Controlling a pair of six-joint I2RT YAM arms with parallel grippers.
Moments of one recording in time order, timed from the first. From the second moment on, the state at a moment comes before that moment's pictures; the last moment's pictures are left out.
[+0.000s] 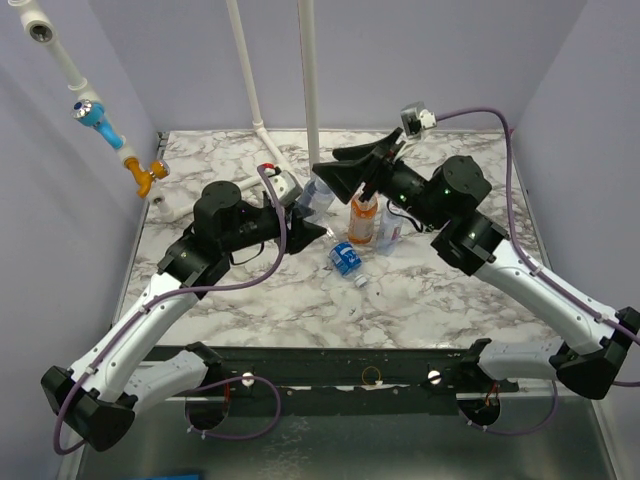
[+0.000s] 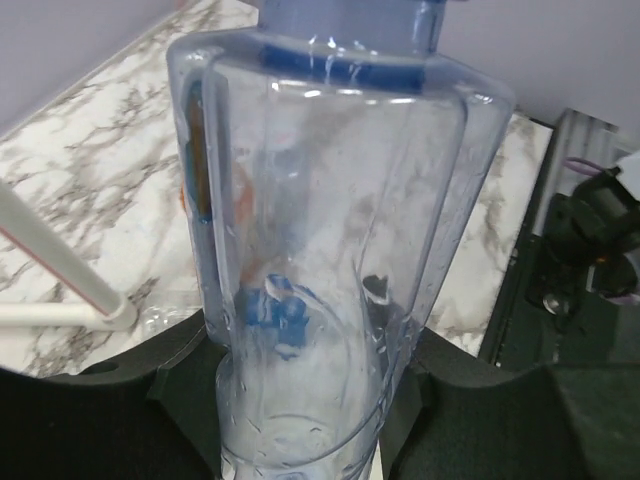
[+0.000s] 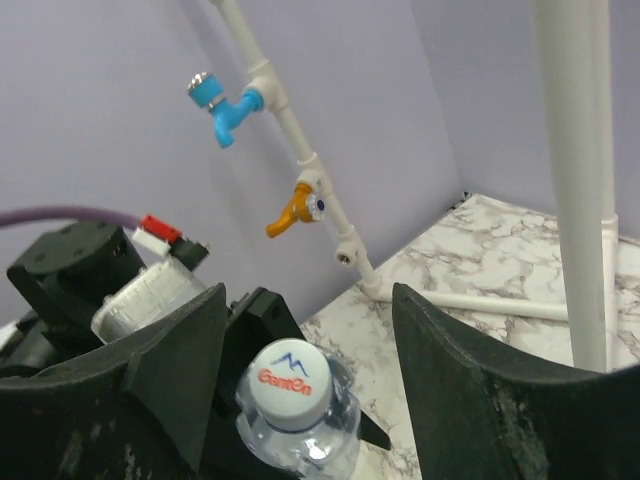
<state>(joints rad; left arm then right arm) -0.59 0.98 1.05 -0.24 0.56 -0.01 0.84 1.21 1.28 0.19 -0.14 0.39</state>
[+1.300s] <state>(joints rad) -0.59 1.03 1.13 -0.16 0.82 -0.18 0.82 1.23 1.34 0.26 -0.47 0.37</state>
